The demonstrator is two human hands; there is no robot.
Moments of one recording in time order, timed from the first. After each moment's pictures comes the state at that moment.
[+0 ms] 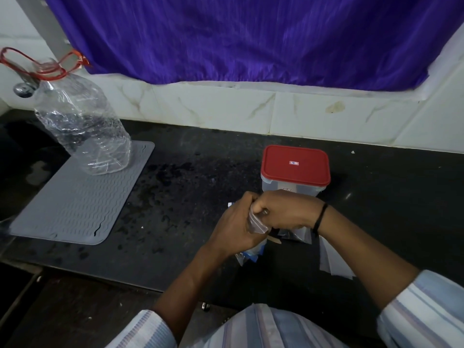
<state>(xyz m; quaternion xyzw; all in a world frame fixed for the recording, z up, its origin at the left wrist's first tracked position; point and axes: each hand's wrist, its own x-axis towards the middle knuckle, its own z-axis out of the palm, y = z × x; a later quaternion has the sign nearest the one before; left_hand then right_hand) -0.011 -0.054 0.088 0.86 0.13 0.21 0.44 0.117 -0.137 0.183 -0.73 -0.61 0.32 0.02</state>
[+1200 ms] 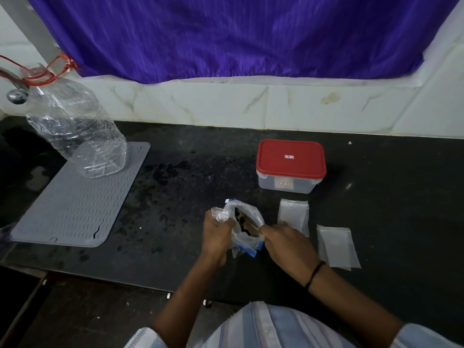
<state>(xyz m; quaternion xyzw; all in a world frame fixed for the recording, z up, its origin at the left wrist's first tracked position) -0.024 -0.066 0.054 0.51 0.50 0.23 0.66 0.080 -0.198 0.078 -0.83 -0.53 0.13 0.11</state>
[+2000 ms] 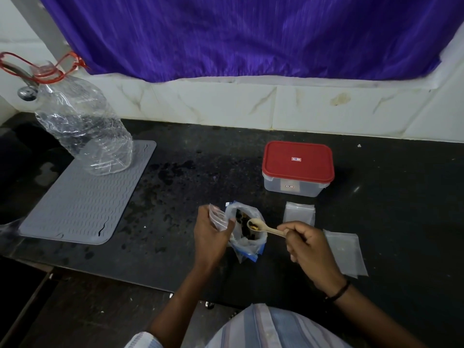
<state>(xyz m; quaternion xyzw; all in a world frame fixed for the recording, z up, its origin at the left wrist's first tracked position) -0.044 -0.057 0.055 0.69 0.43 0.32 0.48 0.087 -0.223 0.090 -0.75 -0.22 0.31 0.53</state>
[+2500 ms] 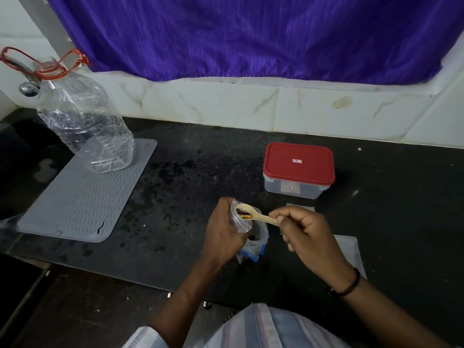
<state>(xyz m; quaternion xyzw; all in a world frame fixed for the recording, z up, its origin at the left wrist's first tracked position) -0.028 -0.060 0.064 0.81 0.29 0.31 0.42 0.086 -0.210 0.149 -0.72 -0.36 0.26 0.54</state>
